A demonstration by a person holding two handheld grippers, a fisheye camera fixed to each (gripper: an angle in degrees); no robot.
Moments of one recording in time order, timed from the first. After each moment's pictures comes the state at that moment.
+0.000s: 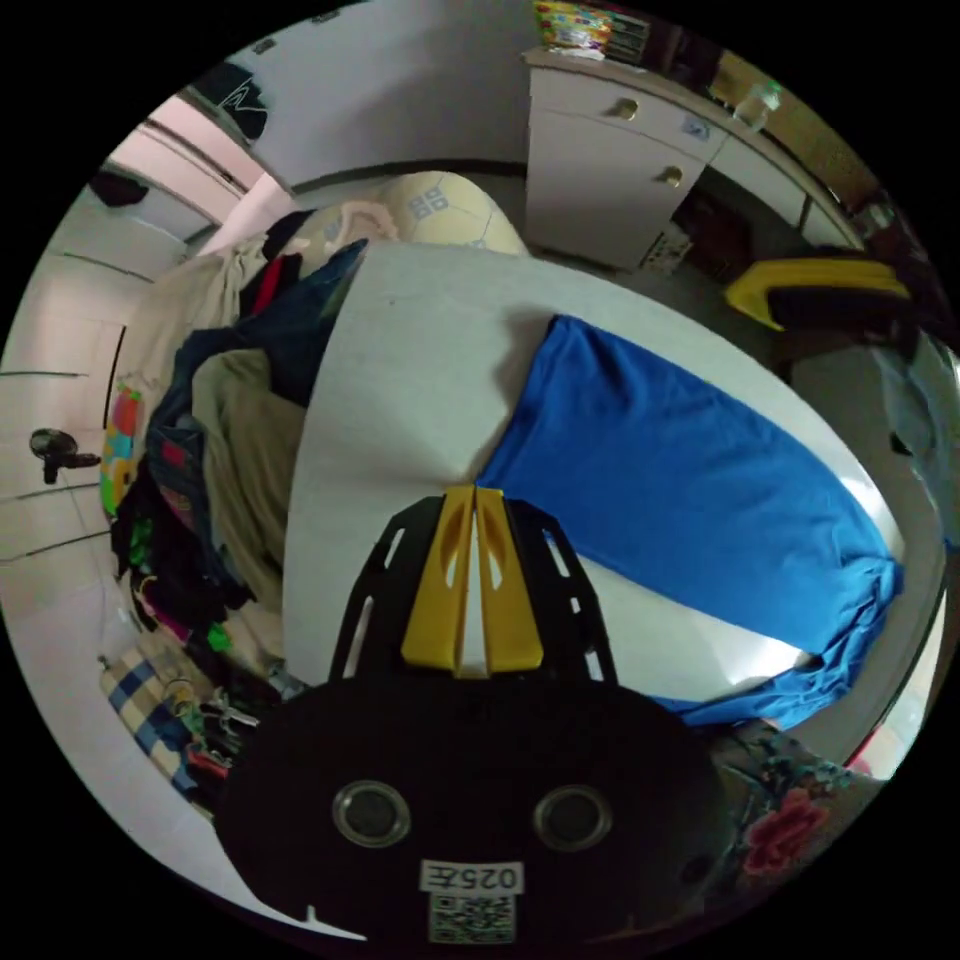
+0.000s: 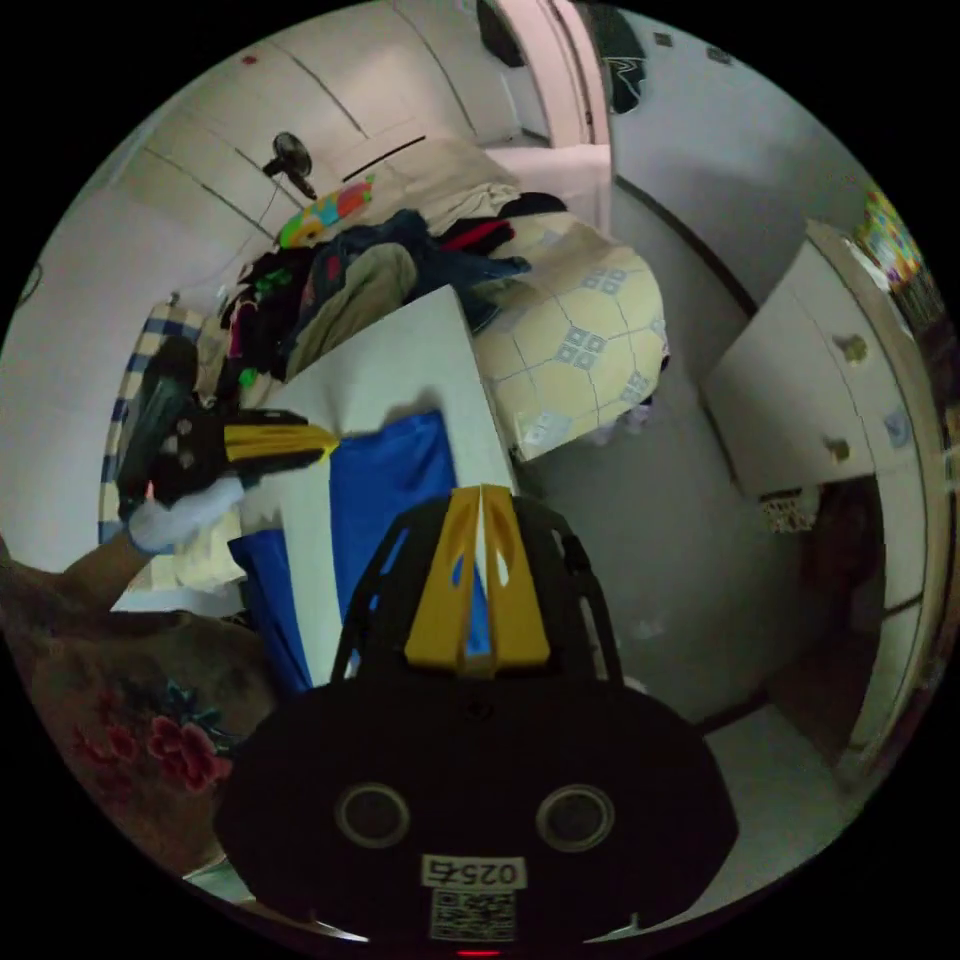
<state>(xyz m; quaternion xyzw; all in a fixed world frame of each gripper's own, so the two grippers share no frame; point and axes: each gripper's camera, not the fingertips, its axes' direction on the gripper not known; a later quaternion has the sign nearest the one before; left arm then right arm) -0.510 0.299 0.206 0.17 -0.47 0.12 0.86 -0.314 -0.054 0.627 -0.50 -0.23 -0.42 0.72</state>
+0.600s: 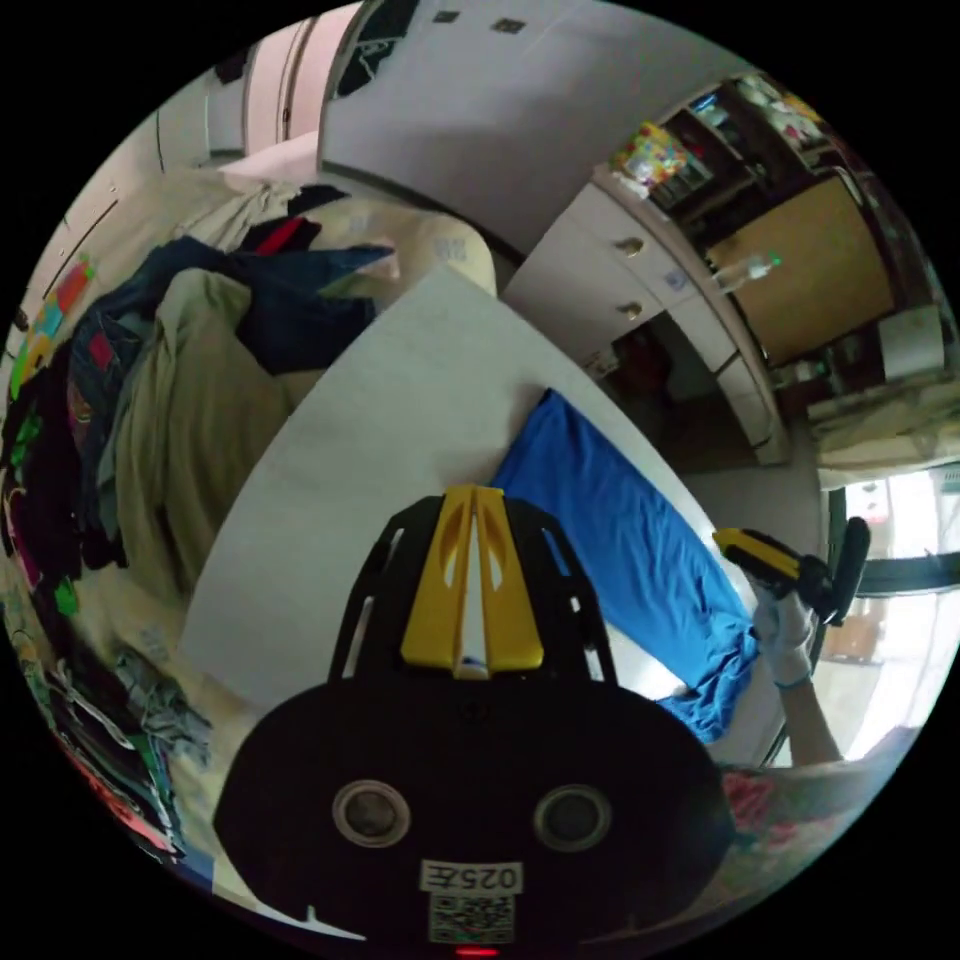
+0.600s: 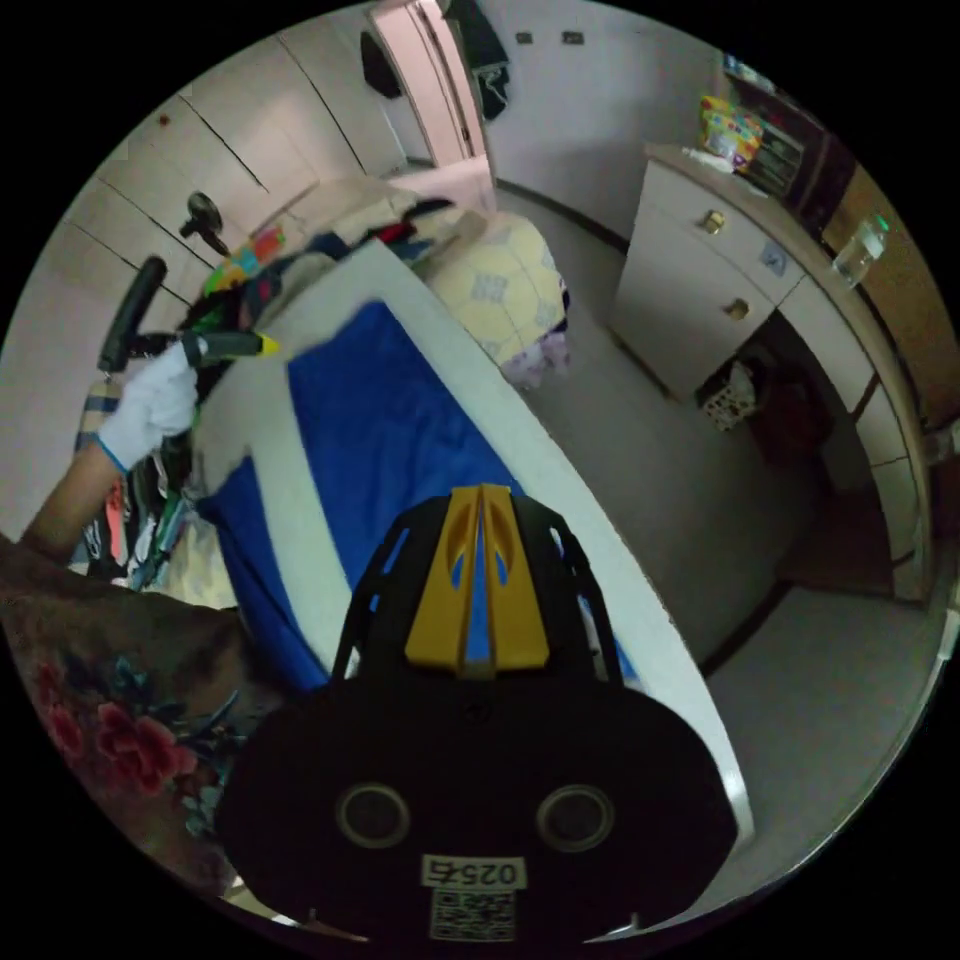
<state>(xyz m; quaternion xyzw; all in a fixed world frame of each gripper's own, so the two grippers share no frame) -0.568 0.364 0.131 0.29 -0.26 0.11 0.92 -0.141 0.009 0.505 -0.45 -0.17 -0.34 0.81</state>
